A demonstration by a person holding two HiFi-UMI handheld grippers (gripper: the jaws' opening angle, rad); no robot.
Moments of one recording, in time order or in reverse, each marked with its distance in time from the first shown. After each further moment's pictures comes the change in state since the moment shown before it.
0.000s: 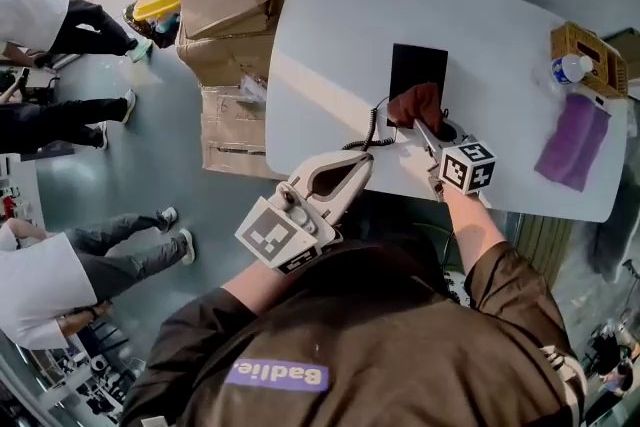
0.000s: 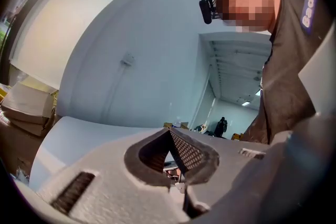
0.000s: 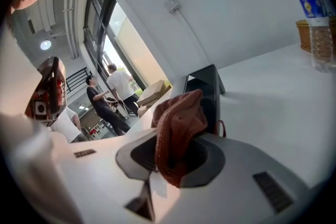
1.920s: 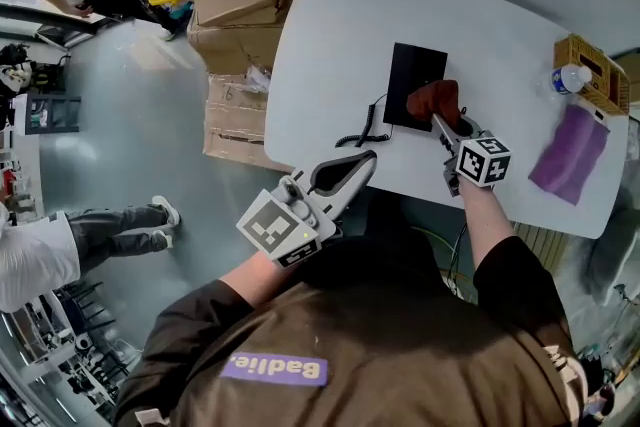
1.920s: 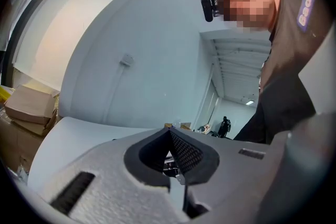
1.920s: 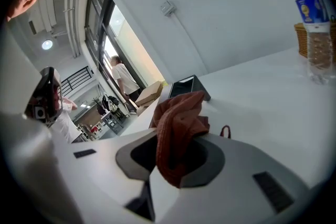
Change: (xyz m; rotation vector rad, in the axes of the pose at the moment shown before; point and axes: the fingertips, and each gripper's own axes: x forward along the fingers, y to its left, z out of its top) left arm 0.010 -0.022 0.000 0.013 -0.004 0.043; right arm -0.024 -0.039 0.019 -0.013 0.011 0.019
